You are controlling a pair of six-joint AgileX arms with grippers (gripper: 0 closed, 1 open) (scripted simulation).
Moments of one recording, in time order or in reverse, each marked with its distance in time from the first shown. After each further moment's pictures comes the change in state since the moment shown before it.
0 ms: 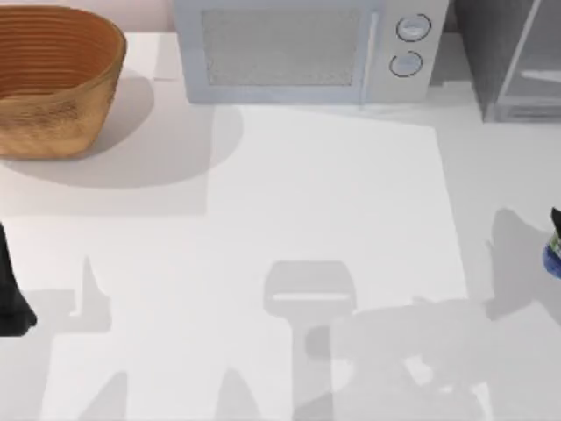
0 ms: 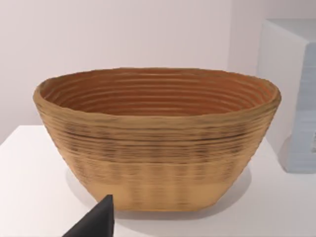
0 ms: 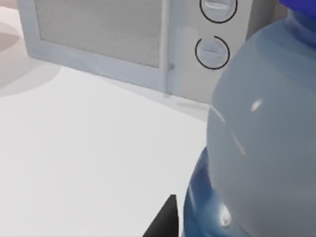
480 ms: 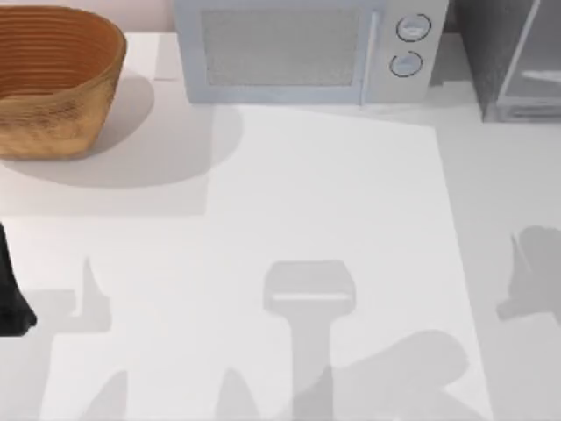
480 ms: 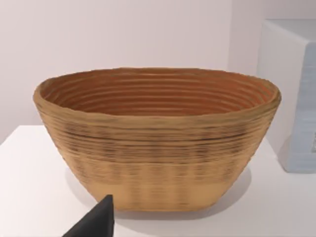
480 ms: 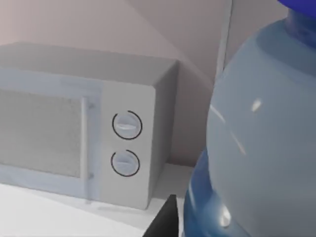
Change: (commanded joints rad) left arm 0.000 0.000 0.000 0.000 0.000 0.000; right arm 0.023 -0.624 -0.043 -0.291 0.233 0.063
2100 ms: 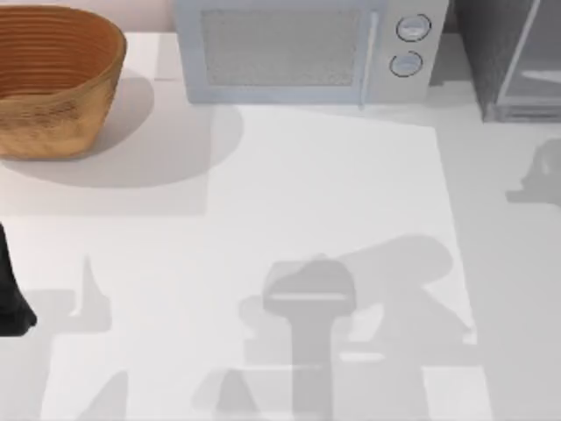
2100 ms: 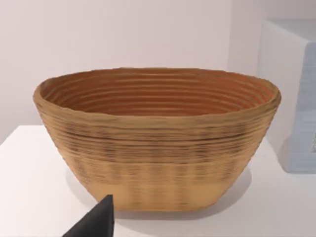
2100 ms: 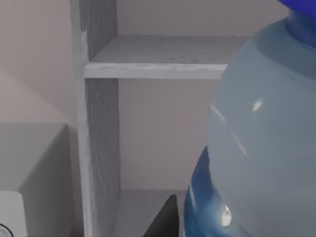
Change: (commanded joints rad) left arm 0.000 0.000 0.000 0.000 0.000 0.000; right arm -0.147 0.710 0.413 0.325 0.082 0.065
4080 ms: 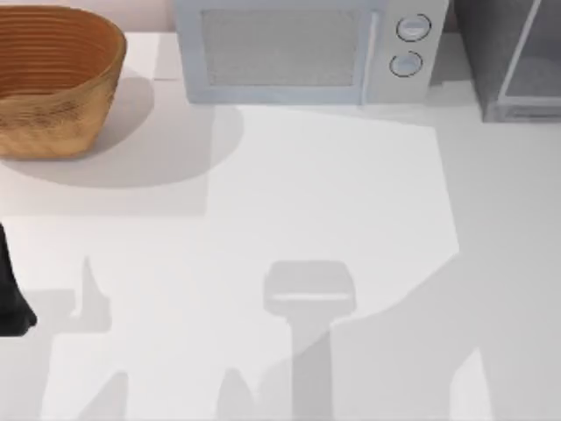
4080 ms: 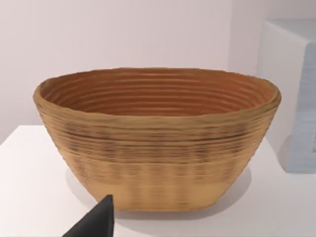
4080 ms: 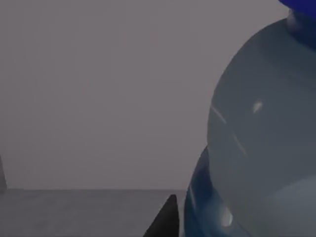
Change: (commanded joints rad) left arm 0.000 0.000 0.000 0.000 0.000 0.000; right arm -0.077 1.361 0.967 0.309 -0.083 0.006
